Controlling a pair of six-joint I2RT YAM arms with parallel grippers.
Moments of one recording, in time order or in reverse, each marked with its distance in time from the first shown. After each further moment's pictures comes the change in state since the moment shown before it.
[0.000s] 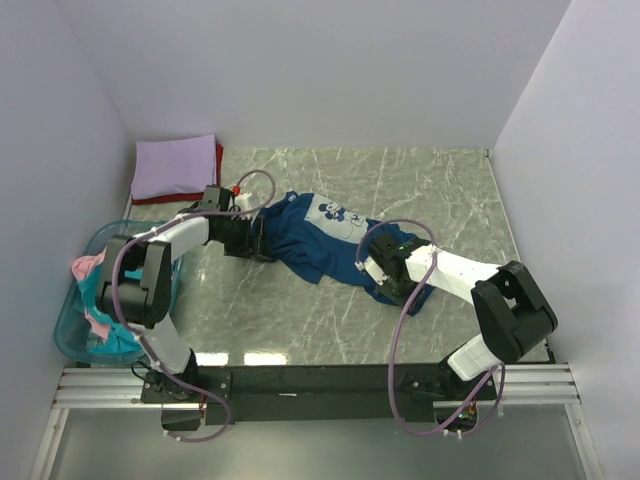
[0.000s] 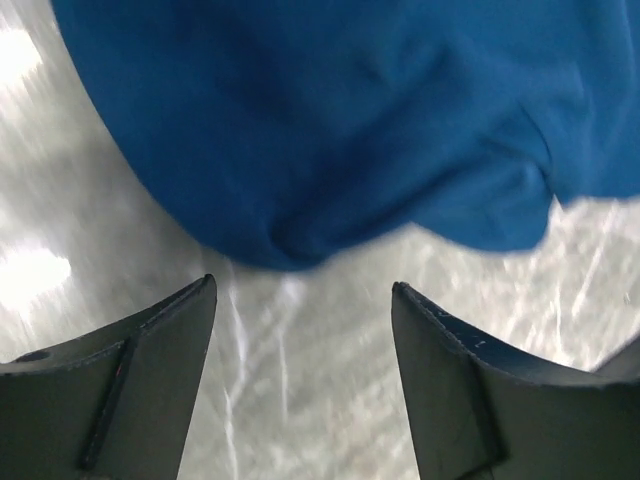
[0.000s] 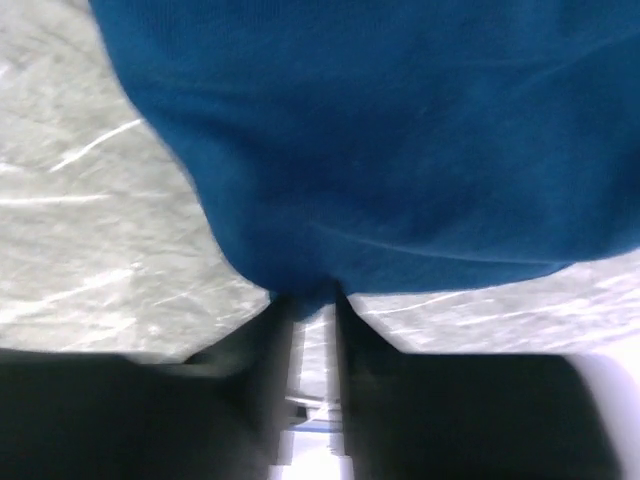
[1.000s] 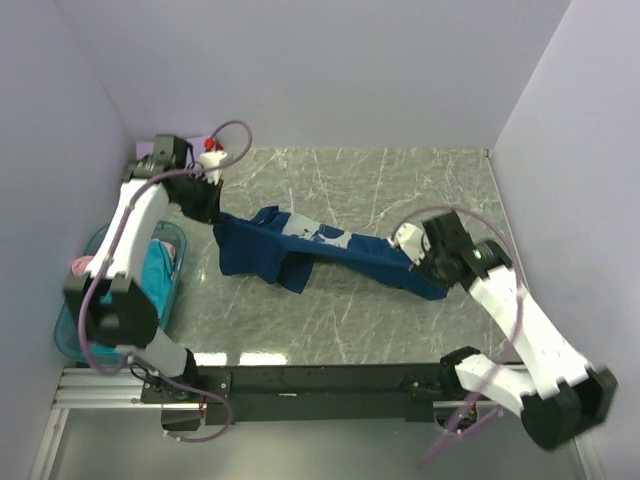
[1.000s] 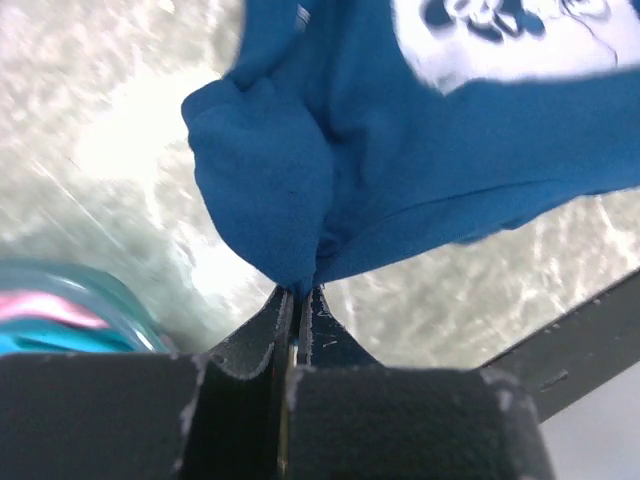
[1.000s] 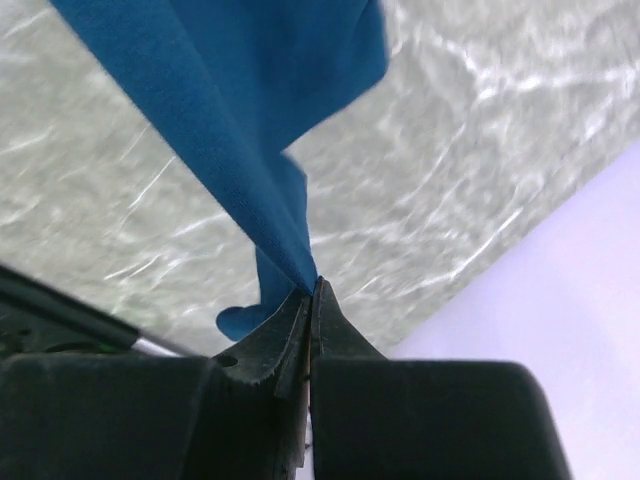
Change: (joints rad) left arm 0.140 -0.183 0.479 -0.679 -0.071 0.431; right arm -0.190 -0.529 0.128 -0.225 -0.015 -0.312
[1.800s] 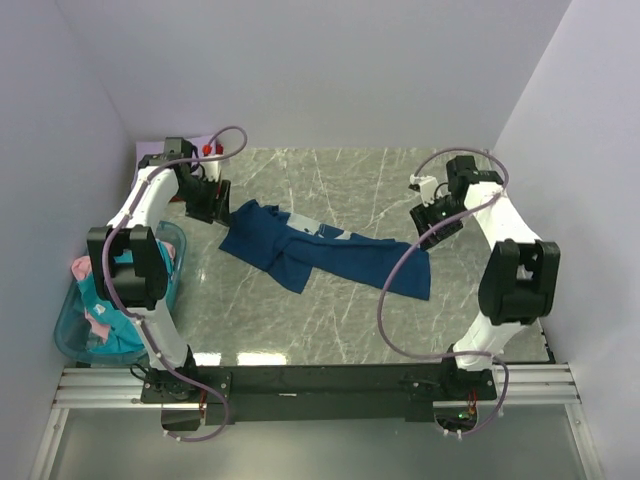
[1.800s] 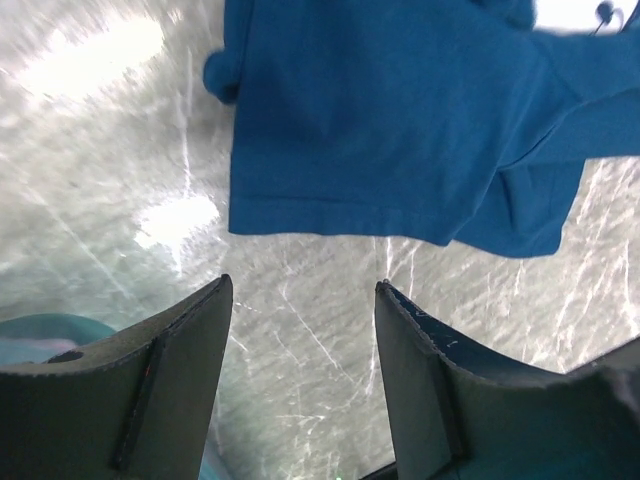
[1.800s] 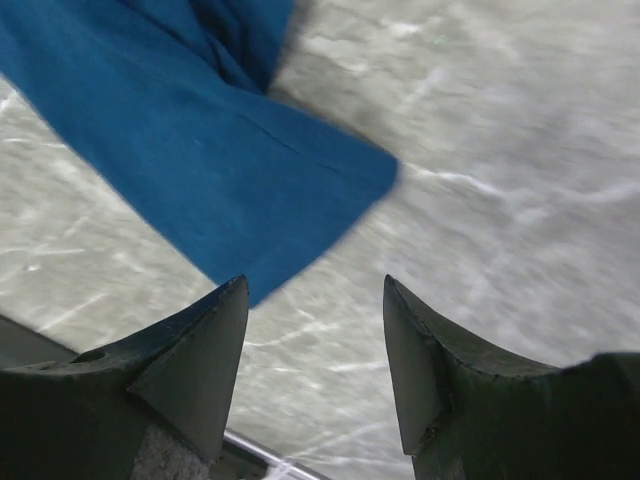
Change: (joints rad) left arm 0.056 0.333 0.113 0.105 -0.024 -0.093; right arm -0.401 0.698 0.430 0.064 -0.426 0.036
